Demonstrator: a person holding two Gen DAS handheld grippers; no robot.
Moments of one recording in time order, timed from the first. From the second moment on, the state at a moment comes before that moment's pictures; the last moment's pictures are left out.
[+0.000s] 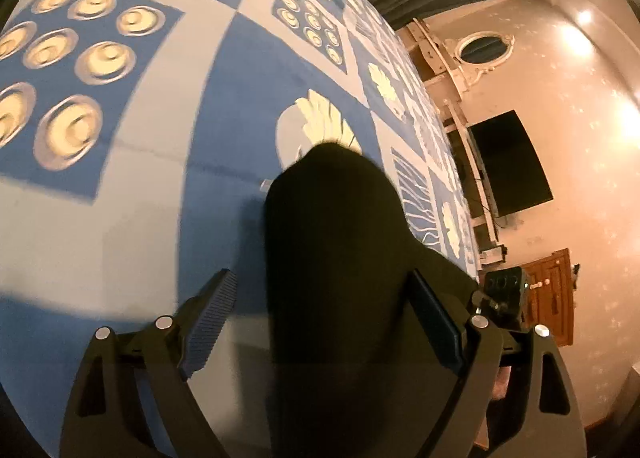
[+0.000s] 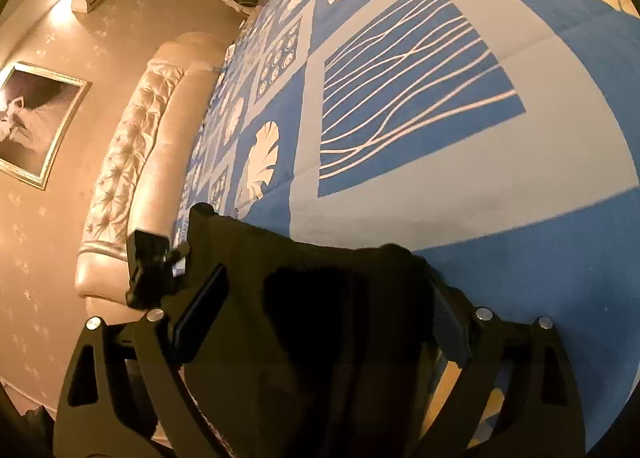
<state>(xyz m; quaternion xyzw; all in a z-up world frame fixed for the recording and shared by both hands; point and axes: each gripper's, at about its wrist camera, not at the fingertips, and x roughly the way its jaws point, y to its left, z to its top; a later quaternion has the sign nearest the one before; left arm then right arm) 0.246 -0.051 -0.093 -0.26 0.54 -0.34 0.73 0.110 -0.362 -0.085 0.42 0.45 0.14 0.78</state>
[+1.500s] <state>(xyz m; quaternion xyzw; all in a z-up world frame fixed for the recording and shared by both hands) 0.153 -0.024 -0.091 -0.24 0.51 -0.41 0.72 0.037 -0.343 -0.087 0.43 0.42 0.18 0.78</state>
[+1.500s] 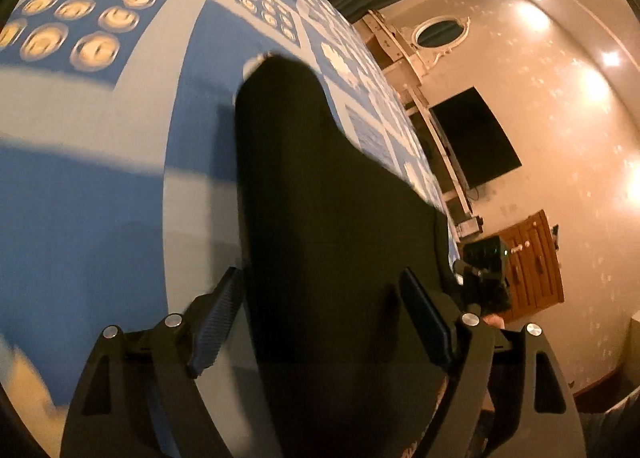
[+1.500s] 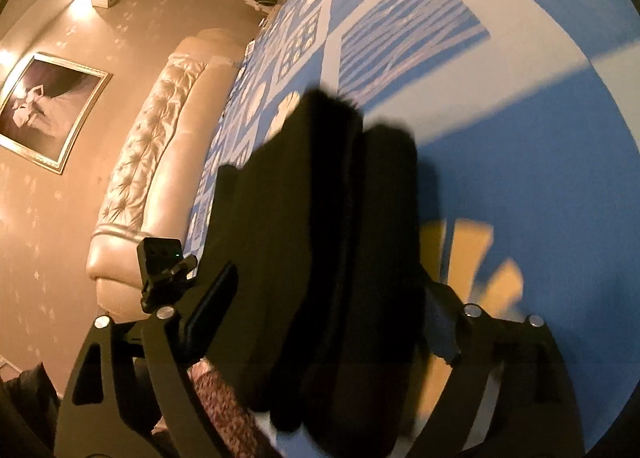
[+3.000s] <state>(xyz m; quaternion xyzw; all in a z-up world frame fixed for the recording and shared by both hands) 0.105 -0.037 -0.091 -0.17 0.50 -0.39 0.76 -0.008 -0.324 -0.104 0.44 0.44 0.20 0.76</state>
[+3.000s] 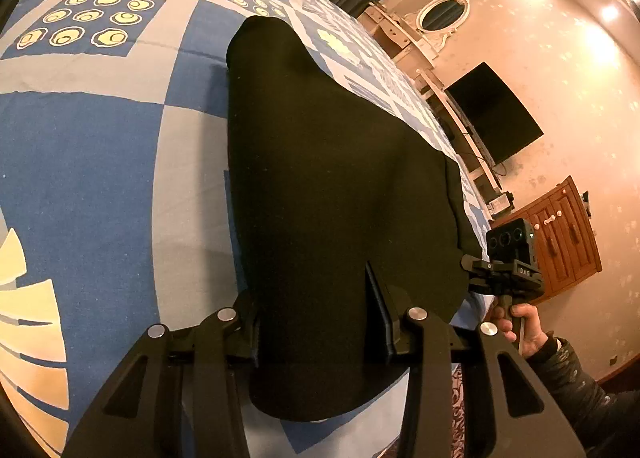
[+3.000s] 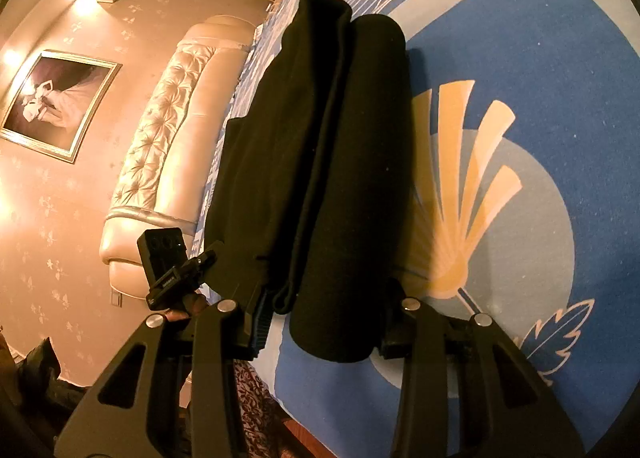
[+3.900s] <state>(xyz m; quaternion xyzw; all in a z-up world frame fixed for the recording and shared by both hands) 0.229 -0.046 -0.094 -0.23 0.51 -0.40 0.72 0.065 -0.380 -0.082 0.43 0.42 0.17 0.78</state>
